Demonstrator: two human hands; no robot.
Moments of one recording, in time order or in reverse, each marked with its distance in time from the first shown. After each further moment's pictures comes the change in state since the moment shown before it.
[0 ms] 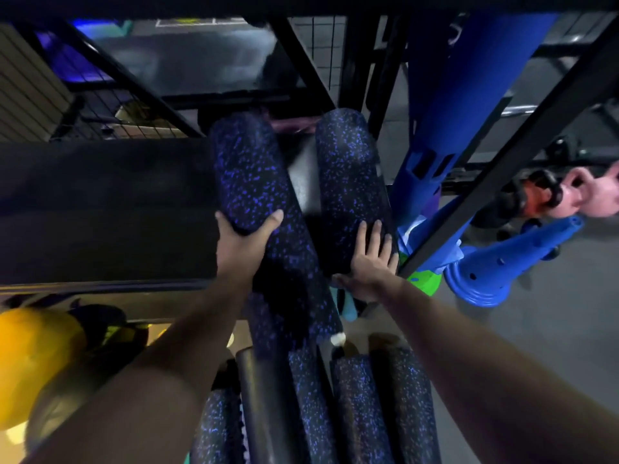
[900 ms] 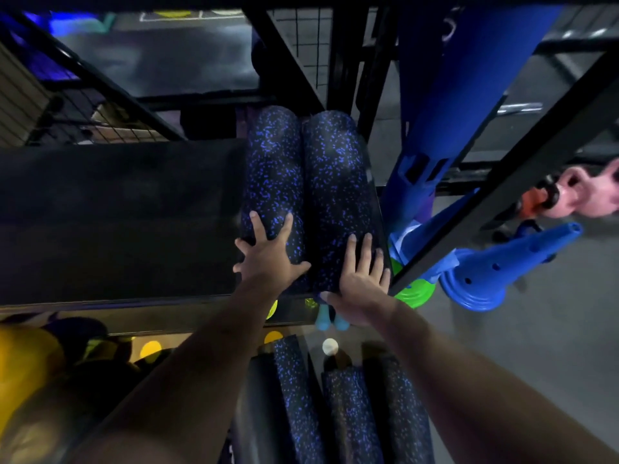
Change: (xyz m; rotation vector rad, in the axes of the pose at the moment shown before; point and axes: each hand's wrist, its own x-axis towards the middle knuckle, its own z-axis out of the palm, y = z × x) left_hand 0.017 -0.006 0.082 1.010 -0.307 0.257; right_hand 0.003 0.004 -0.006 0.032 -0.011 -0.021
